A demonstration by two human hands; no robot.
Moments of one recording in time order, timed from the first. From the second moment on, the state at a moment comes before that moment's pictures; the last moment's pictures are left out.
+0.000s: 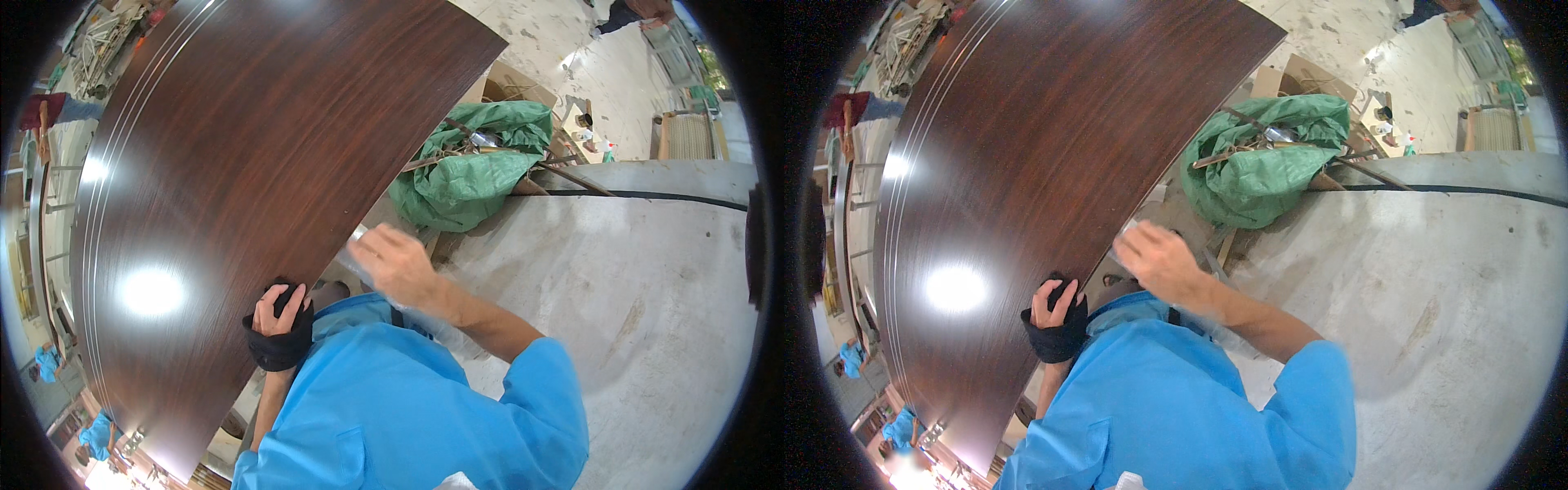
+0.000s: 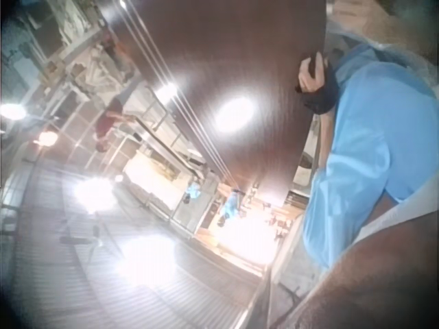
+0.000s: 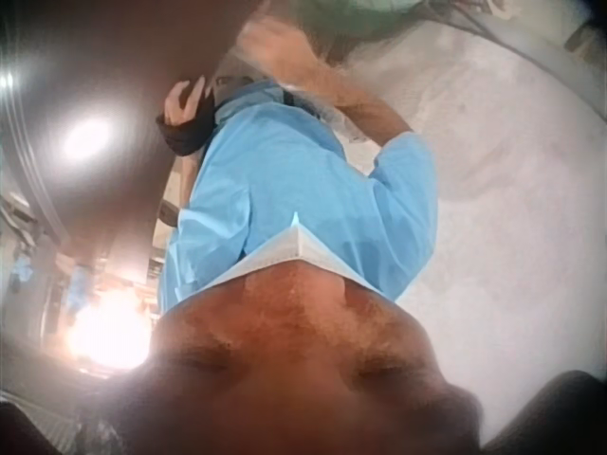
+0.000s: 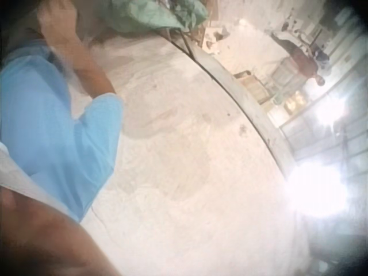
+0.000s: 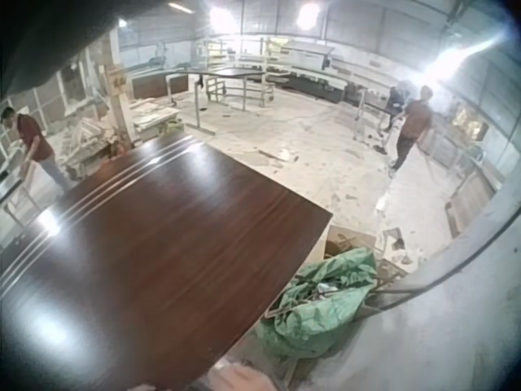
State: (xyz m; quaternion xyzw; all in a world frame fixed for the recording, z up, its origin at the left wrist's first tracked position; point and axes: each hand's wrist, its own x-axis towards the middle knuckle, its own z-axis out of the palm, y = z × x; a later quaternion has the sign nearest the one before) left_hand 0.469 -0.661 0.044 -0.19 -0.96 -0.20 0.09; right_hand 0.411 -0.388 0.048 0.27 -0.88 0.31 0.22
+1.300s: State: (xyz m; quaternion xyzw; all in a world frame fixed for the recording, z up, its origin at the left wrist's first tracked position) left_hand 0.470 -0.665 0.029 -0.23 -0.95 -0.19 0.14; right_hand 0.319 -0.254 -0.006 0.03 -0.84 0.47 0.27
